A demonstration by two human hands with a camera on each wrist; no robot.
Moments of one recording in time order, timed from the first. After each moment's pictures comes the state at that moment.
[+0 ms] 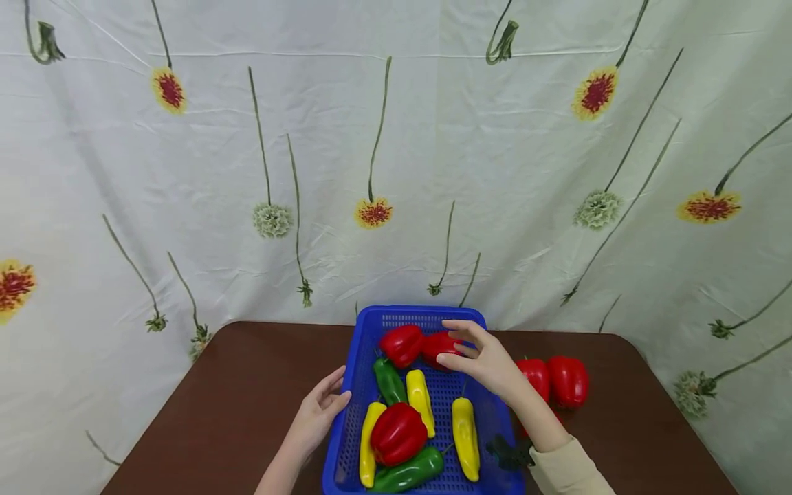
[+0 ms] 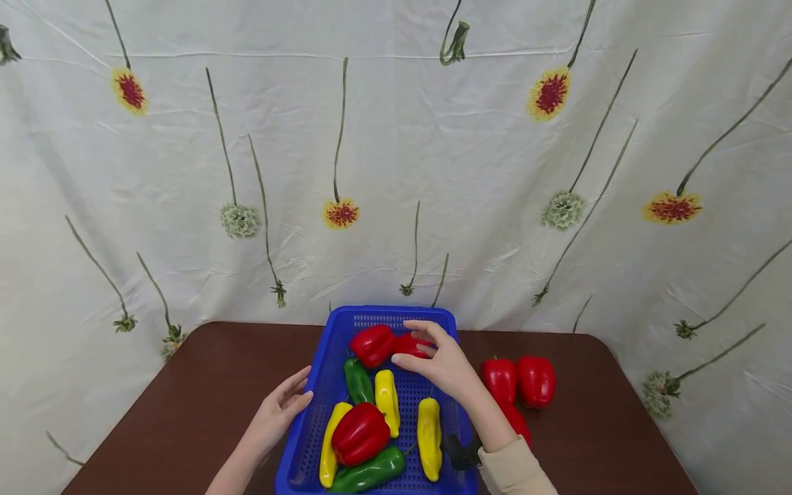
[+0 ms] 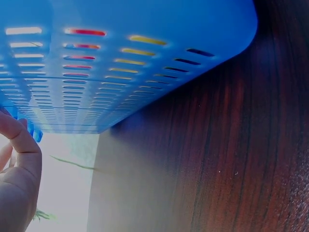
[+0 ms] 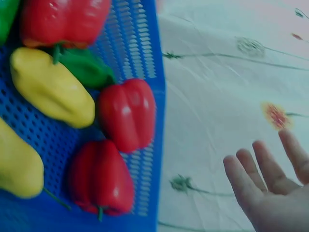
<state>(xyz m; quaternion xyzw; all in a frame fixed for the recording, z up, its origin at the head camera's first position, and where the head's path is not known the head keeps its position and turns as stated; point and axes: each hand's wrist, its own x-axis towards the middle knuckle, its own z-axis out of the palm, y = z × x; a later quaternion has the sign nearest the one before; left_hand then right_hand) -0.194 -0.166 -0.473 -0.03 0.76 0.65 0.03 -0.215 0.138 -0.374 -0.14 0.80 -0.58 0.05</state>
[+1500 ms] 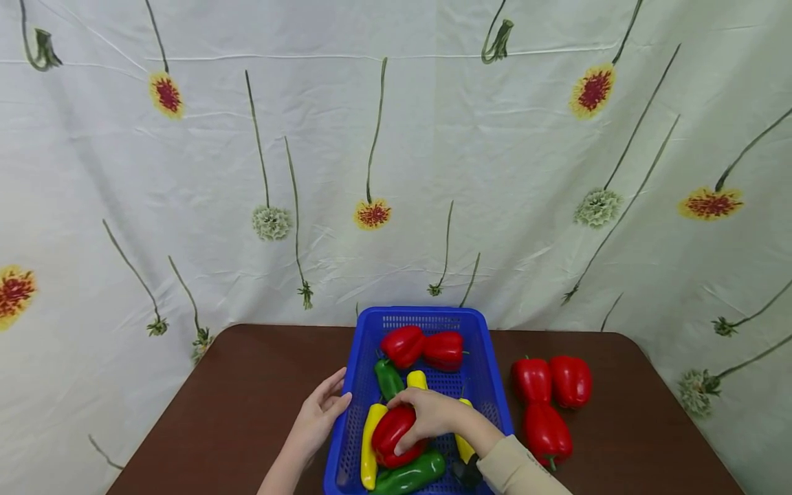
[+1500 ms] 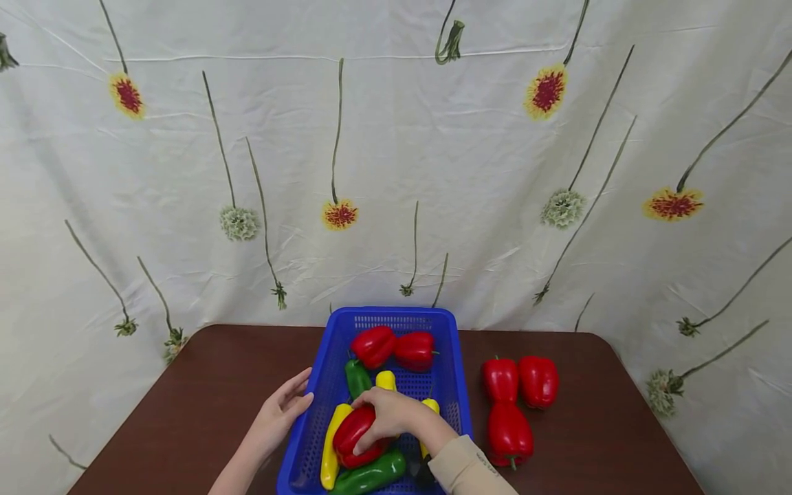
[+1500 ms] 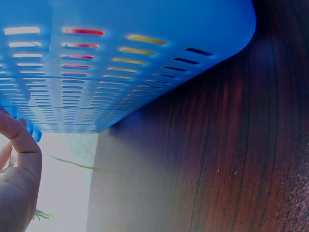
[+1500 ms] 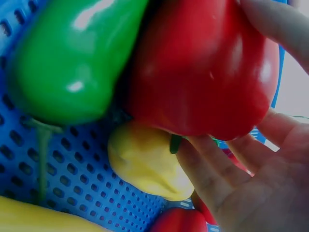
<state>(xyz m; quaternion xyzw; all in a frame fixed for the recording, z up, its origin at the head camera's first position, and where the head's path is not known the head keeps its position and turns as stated) -0.195 -0.164 -0.474 -0.02 0.76 0.65 0.03 -0.219 0.069 -0.435 -0.24 0.87 -0.34 0.25</state>
